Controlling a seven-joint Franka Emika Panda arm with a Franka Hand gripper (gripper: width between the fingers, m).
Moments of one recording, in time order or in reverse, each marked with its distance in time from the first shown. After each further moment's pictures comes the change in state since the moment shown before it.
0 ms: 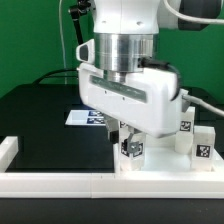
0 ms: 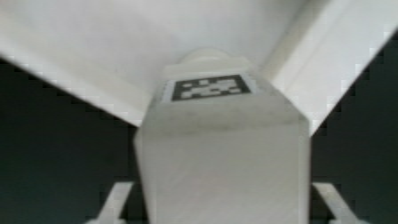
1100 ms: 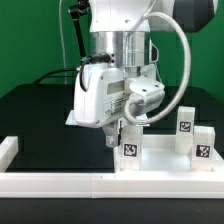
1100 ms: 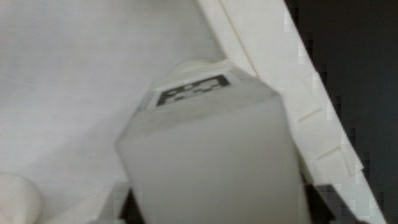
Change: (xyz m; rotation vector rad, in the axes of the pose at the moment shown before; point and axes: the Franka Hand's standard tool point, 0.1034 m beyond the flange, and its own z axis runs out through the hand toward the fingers) arm -0.005 0.018 0.002 0.086 -0.033 1.006
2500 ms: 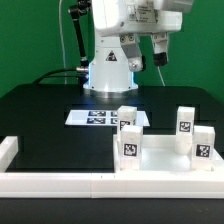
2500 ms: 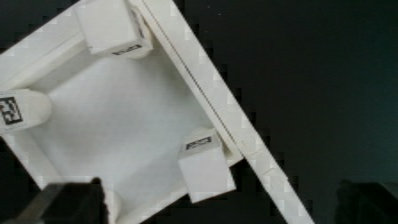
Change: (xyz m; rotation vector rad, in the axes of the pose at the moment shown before) arm -0.052 -0.006 -0.120 -0.031 -0.156 -0.012
